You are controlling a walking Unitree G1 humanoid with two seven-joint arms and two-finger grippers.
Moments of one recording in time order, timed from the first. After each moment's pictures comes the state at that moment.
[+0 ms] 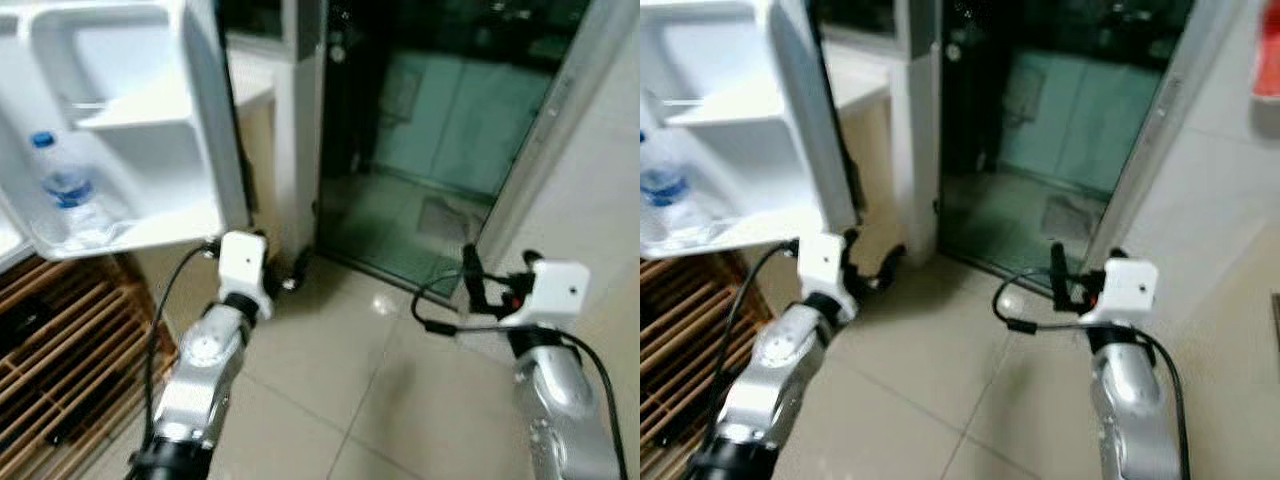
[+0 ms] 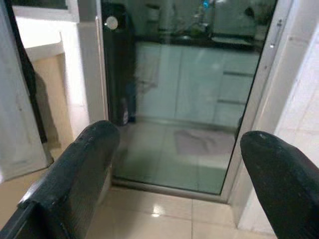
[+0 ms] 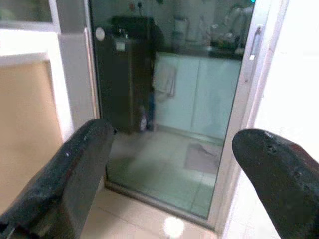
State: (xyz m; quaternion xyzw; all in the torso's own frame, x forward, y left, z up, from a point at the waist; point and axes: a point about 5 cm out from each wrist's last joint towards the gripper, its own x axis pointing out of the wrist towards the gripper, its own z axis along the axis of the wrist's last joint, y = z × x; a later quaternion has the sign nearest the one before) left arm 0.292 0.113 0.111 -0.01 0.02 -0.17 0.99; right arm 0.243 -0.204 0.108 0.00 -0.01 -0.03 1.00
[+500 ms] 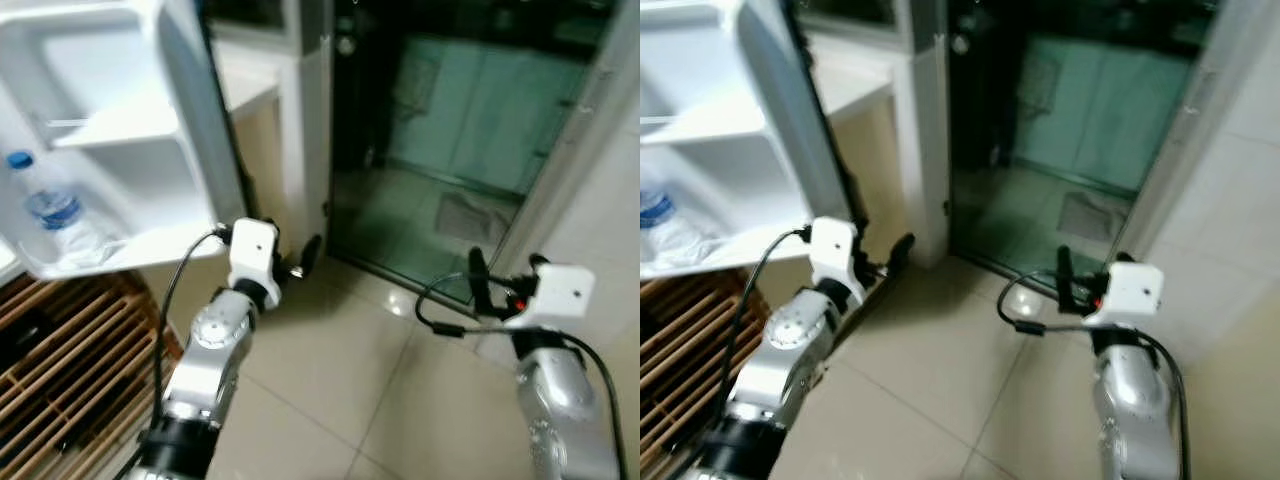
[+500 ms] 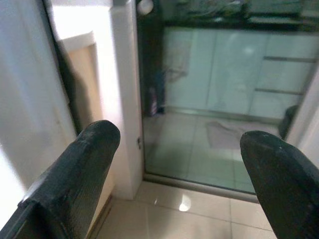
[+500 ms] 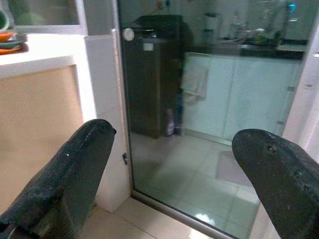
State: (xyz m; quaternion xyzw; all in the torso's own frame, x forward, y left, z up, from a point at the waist) left arm 0.299 0.127 0.106 0.00 0.03 -0.15 0.99; right arm 0.249 -0.187 0.113 0.01 -0.03 0.00 1.00
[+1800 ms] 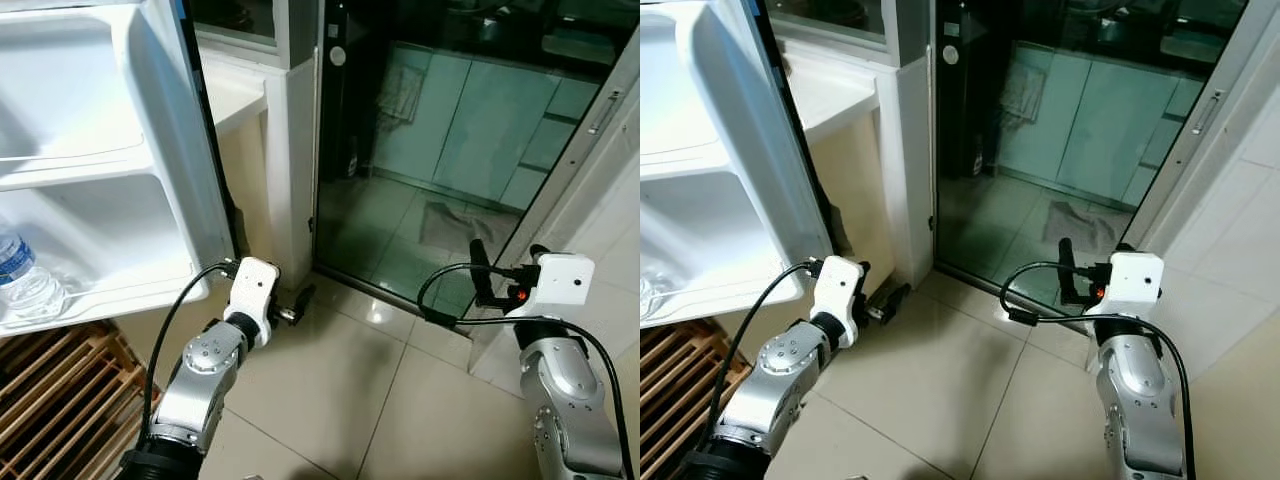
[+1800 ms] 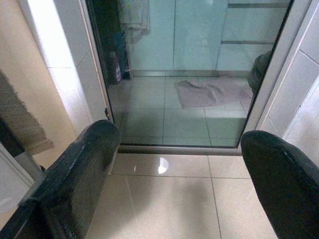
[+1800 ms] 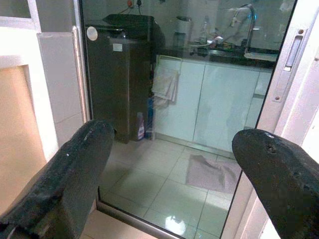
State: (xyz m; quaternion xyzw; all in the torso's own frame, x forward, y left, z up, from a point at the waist) left arm 0.280 0.123 0.068 0.04 0.11 -0.22 0.97; right arm 0.253 -0.214 0.115 -0.02 -0.02 -0.04 1.00
